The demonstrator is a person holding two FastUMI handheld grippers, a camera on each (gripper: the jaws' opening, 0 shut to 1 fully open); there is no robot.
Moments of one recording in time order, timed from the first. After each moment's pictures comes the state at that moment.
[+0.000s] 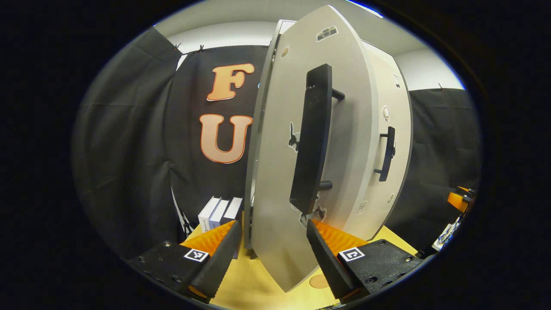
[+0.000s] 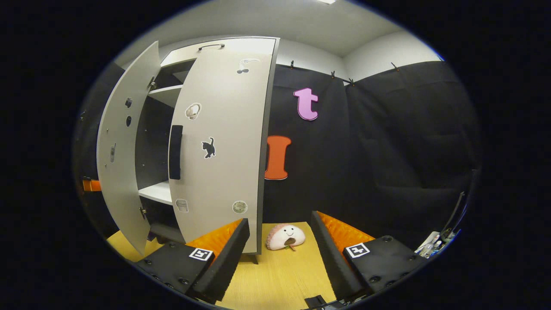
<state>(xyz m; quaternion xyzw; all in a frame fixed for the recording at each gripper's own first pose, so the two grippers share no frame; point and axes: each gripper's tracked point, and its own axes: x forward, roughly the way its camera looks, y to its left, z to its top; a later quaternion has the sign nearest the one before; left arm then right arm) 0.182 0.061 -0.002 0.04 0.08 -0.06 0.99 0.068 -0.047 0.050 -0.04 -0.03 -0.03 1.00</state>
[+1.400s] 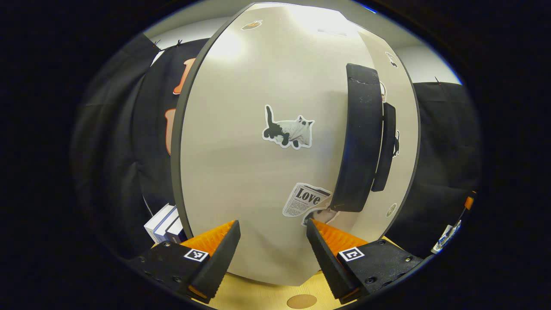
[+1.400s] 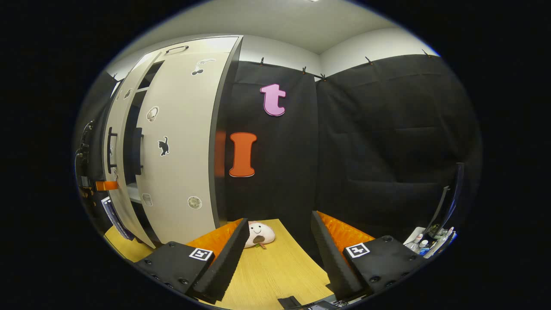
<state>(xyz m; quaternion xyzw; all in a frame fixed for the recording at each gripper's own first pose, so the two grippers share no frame) 0.292 -0.040 -0.039 0.04 0.09 -0.10 0.99 0.053 -0.159 0.050 -0.03 -0.02 -0.09 0.99</state>
